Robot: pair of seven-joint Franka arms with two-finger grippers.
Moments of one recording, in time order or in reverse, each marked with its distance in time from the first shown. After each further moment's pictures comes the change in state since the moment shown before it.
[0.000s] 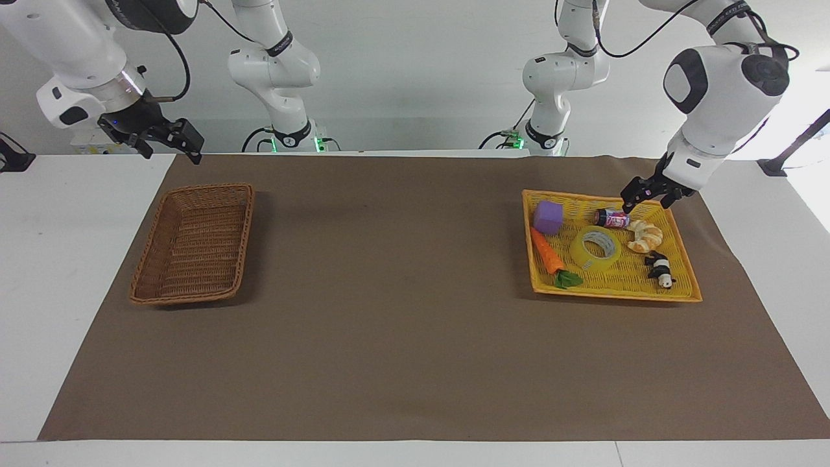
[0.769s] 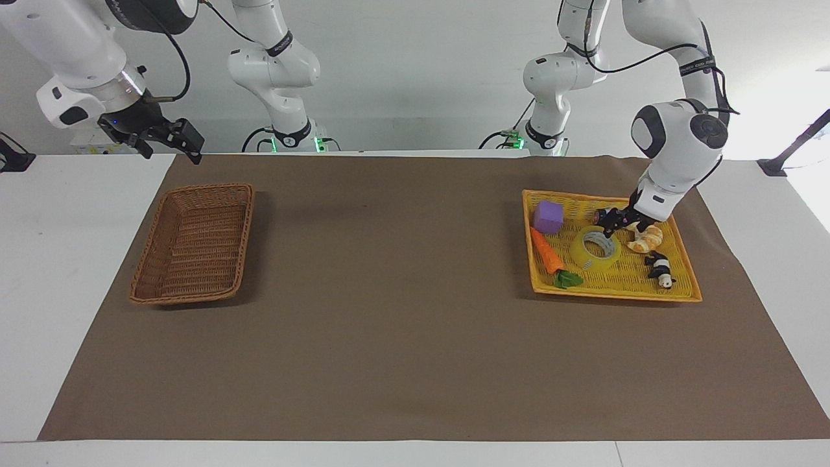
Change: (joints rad) left arm 0.044 0.069 -0.004 -0.217 0.000 0.316 0.024; right arm 0.000 0.000 0.000 0.000 0.000 0.000 0.000
